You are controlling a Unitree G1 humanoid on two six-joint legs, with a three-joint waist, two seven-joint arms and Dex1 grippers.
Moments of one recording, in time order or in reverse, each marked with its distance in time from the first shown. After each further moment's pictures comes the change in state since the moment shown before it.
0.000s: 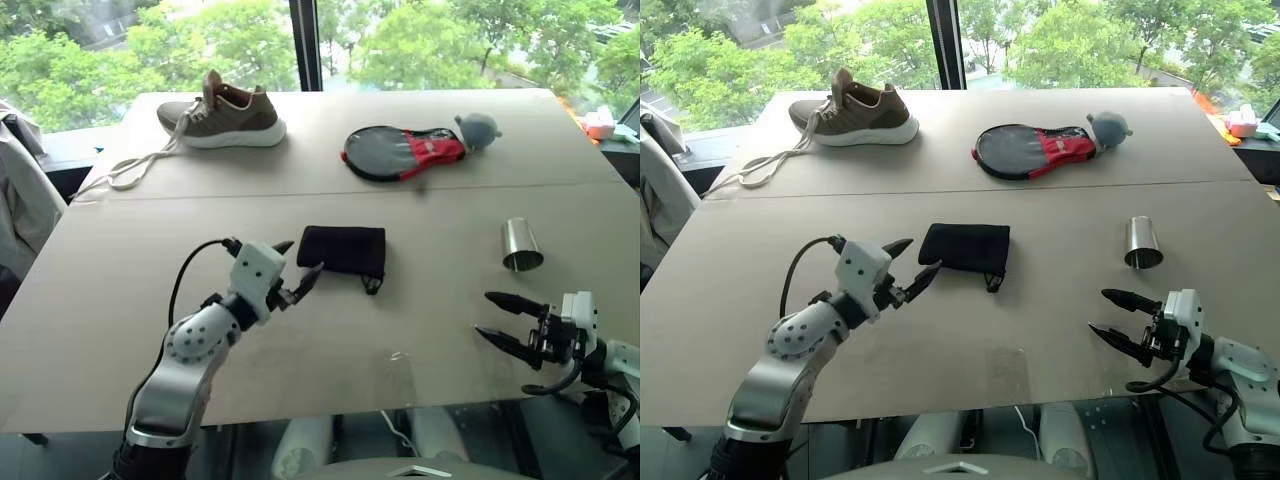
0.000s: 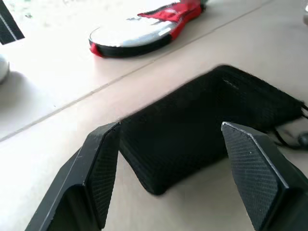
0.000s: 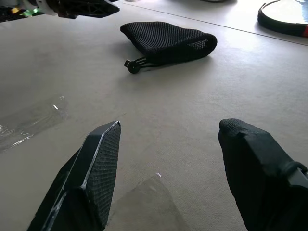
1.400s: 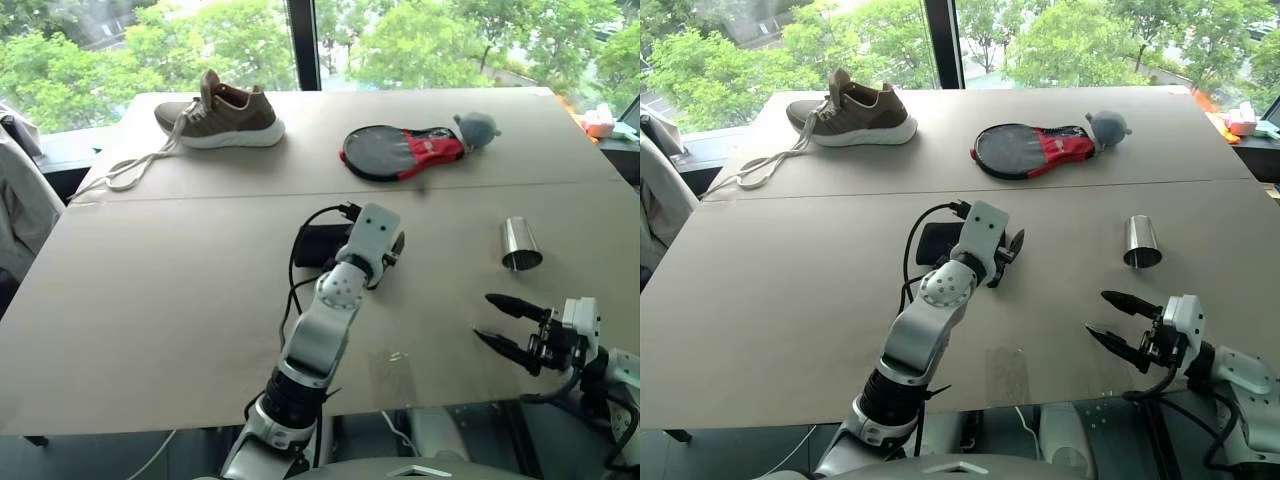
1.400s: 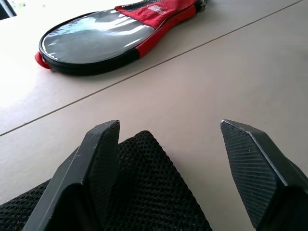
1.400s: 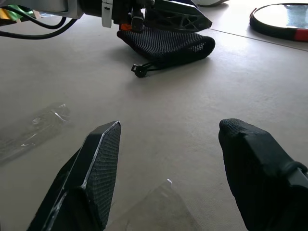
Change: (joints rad) left arm -0.249 -0.520 -0.363 0.158 0.406 0.372 0.376; right arm 0.113 0.004 -0.011 -0.157 0.009 0.049 -0.090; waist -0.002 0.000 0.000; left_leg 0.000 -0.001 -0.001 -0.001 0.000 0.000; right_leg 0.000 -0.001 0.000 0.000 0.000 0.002
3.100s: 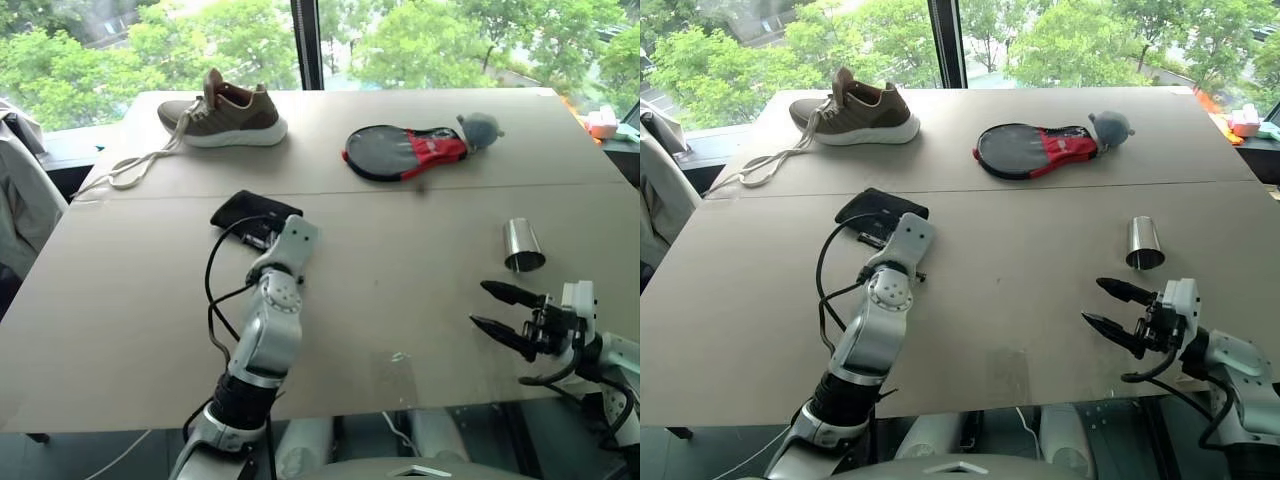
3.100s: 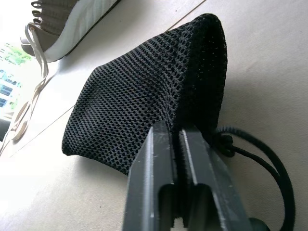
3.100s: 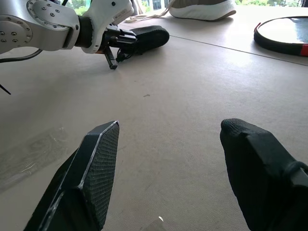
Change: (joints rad) left arm 0.068 0.272 0.110 -0.001 0.309 0.155 0.093; right arm -0.110 0.014 0.008 0.042 0.036 0.059 0.025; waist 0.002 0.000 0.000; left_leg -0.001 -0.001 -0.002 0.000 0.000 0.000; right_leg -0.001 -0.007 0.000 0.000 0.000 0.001
